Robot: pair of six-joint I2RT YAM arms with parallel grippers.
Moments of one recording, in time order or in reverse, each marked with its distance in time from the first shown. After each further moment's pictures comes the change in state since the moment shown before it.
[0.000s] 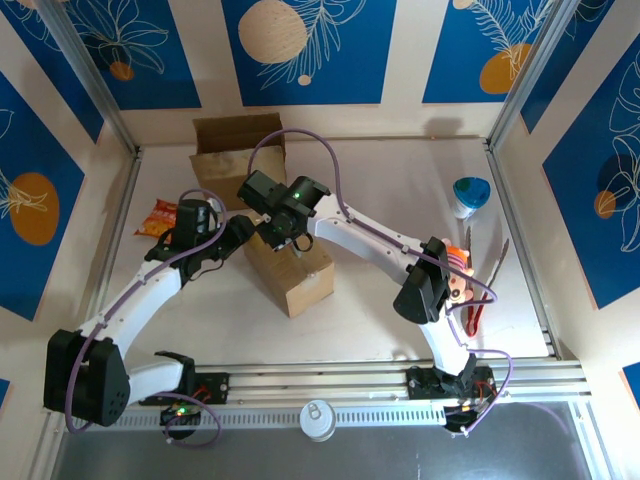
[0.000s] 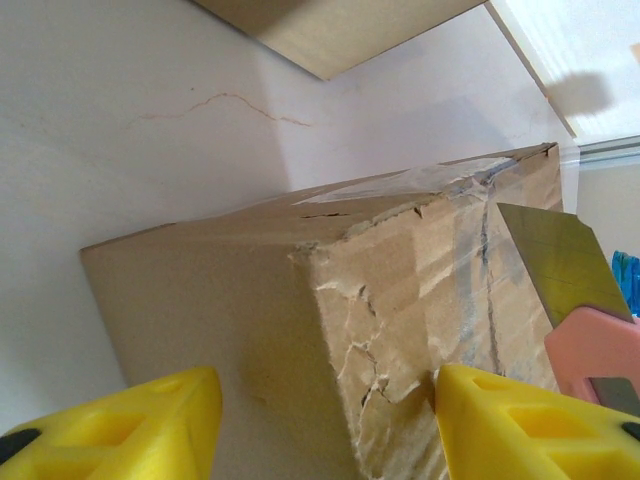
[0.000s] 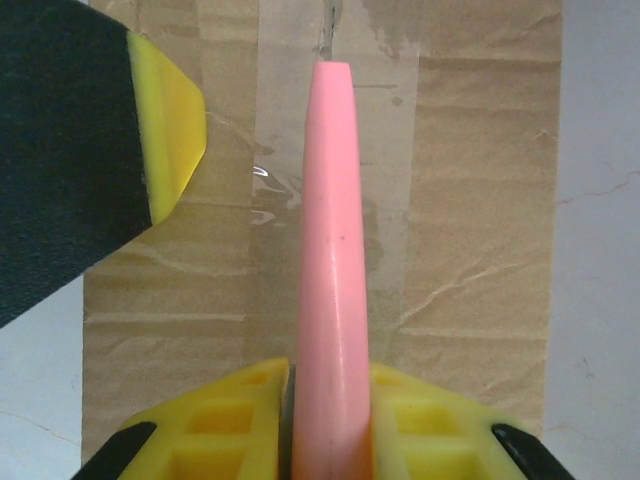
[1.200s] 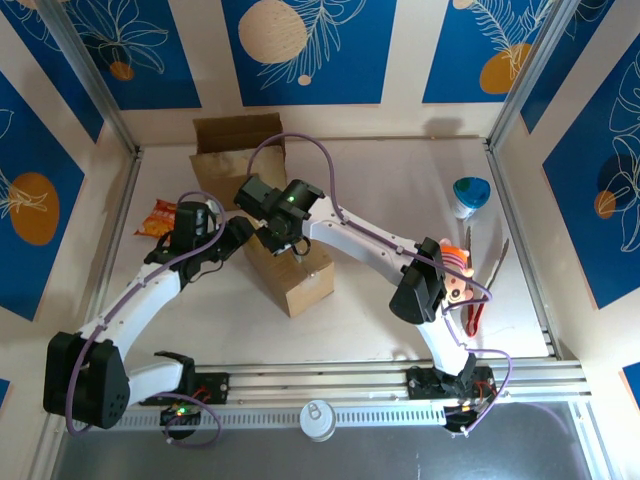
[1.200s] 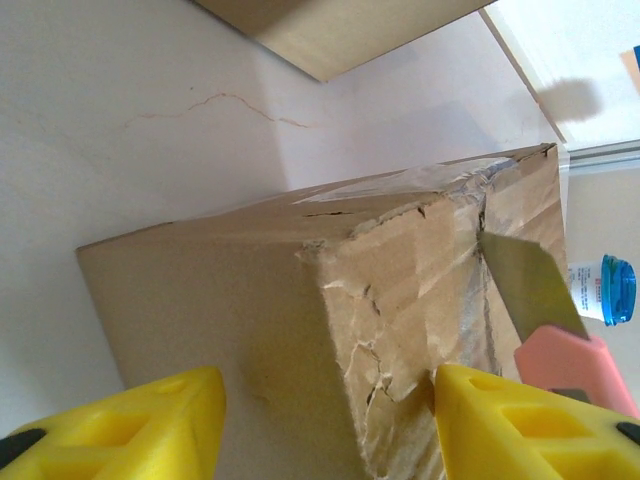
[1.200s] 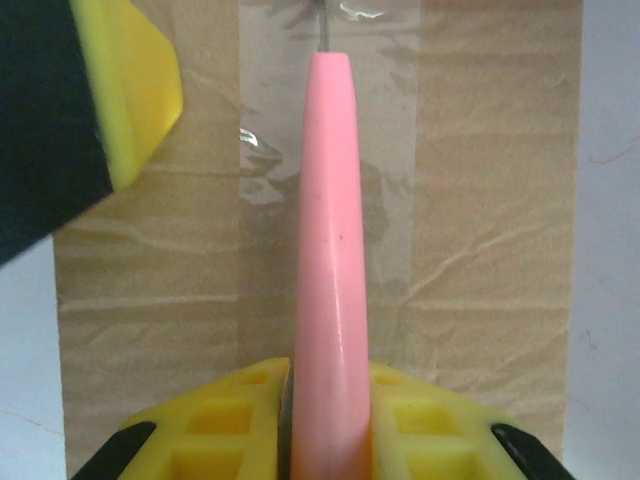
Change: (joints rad) left arm 0.010 -0.013 -0.029 0.034 0.014 -0.016; right arm 0.013 0.026 0.015 -0.059 0.023 0.053
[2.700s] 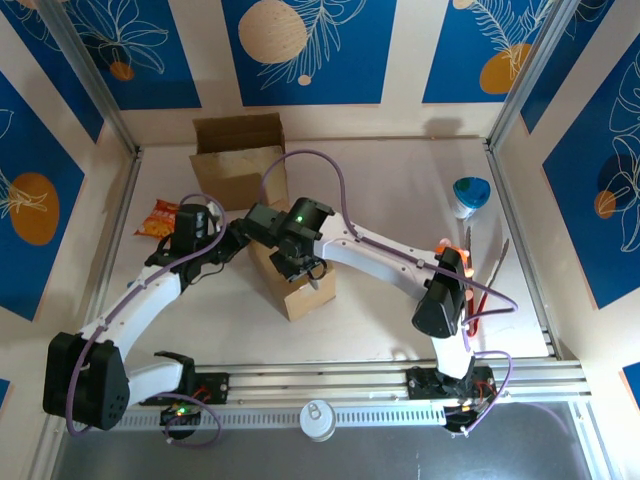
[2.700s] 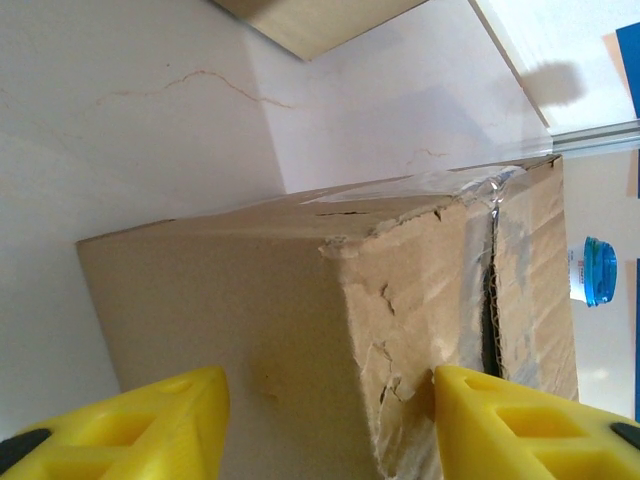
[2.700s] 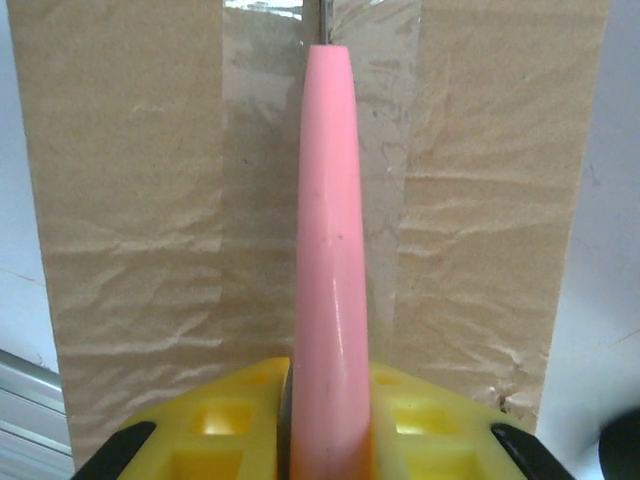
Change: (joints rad) left arm 0.002 -0.005 -0.029 0.033 0.042 -0.003; right arm 0.097 -0.168 -0.199 -0.141 -0.001 0.161
